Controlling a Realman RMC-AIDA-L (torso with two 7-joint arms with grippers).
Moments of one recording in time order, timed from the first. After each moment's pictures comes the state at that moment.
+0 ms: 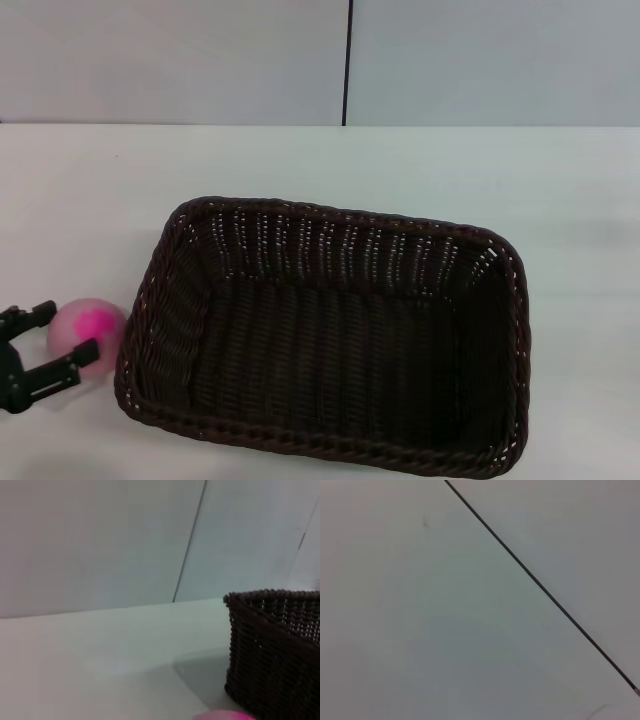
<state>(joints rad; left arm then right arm) -0.16 -1.98 0.40 0.45 2.01 1.59 -1.01 0.27 2.06 -0.27 -0.31 -1.29 -1.51 1.29</state>
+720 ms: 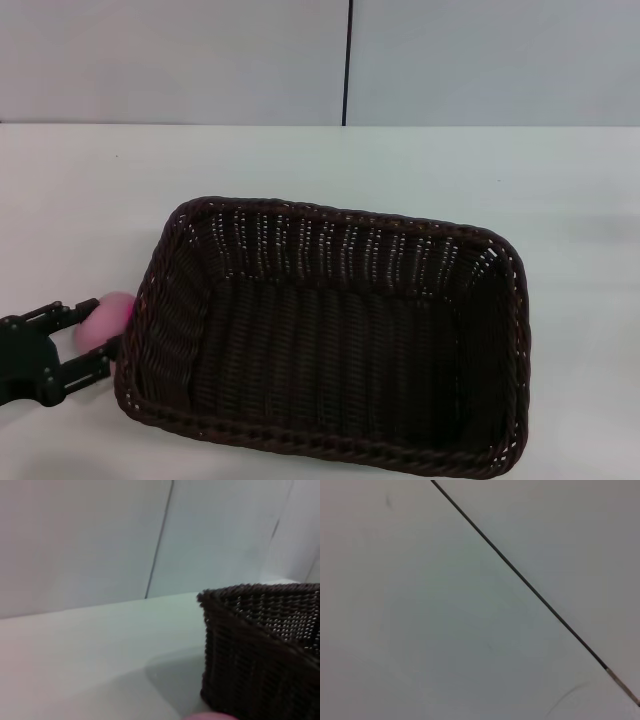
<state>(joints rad) -0.21 -2.01 0.40 0.46 2.08 1.59 -1.01 0.29 2.06 -0.28 -0.30 -1.30 -1.42 1.29</state>
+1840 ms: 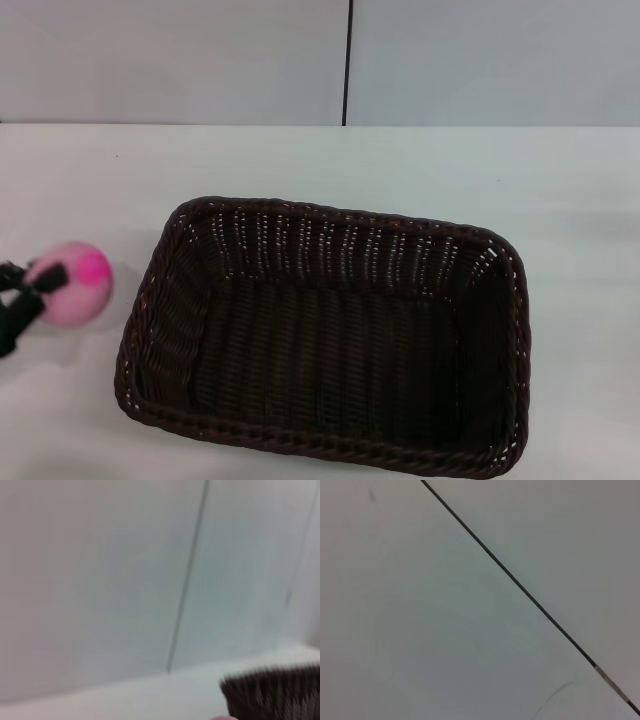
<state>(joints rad) -0.23 -1.99 0.26 0.46 2.07 1.70 -1.01 0.30 2.06 -0.27 -0.29 -1.30 -1.40 1.29</state>
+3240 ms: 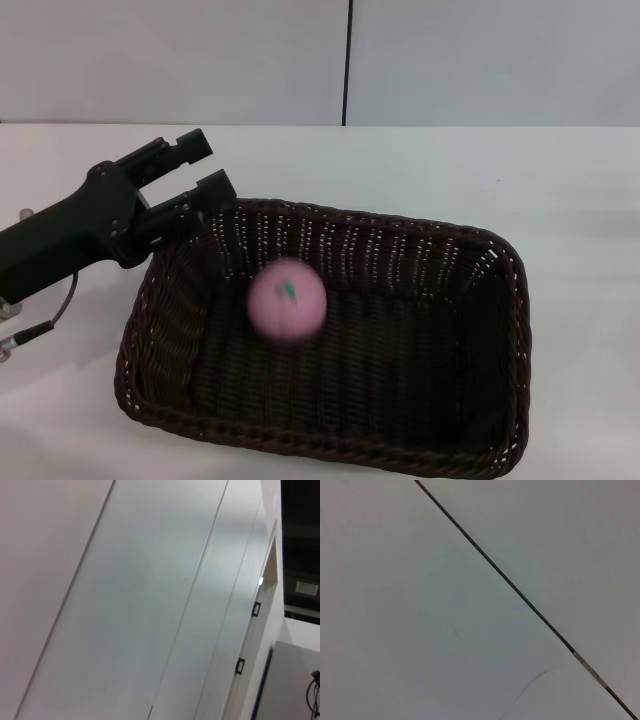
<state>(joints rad) -0.47 -2.06 0.19 0.36 2.04 1.94 -1.15 0.31 2.06 -0.28 -0.28 -1.30 -1.33 1.28</state>
